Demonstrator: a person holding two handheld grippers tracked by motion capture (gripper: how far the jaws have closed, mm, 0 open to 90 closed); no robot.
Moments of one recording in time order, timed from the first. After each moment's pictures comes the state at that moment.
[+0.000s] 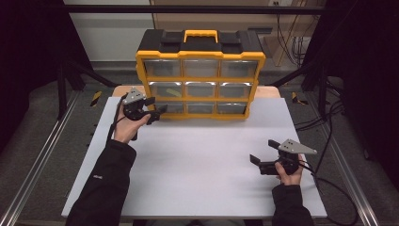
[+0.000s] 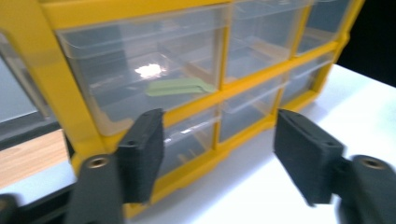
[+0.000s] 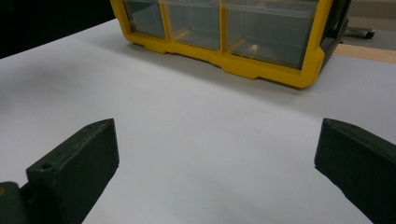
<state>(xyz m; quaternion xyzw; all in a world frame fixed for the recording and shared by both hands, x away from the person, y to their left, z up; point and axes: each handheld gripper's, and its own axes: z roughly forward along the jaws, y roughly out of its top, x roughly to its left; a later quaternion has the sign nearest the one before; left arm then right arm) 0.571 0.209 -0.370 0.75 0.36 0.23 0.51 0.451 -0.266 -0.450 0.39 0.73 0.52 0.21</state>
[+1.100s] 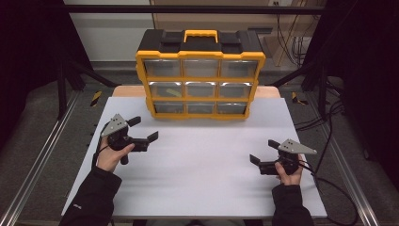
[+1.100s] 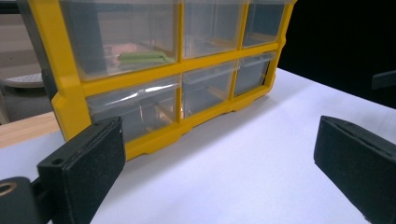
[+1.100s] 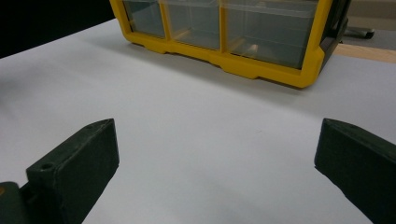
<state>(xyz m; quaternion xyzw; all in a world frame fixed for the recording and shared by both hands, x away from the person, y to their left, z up) 0.502 0.247 -0.406 0.72 0.32 0.21 0.57 0.451 -0.266 -0.450 0.39 0.73 0.52 0.21</state>
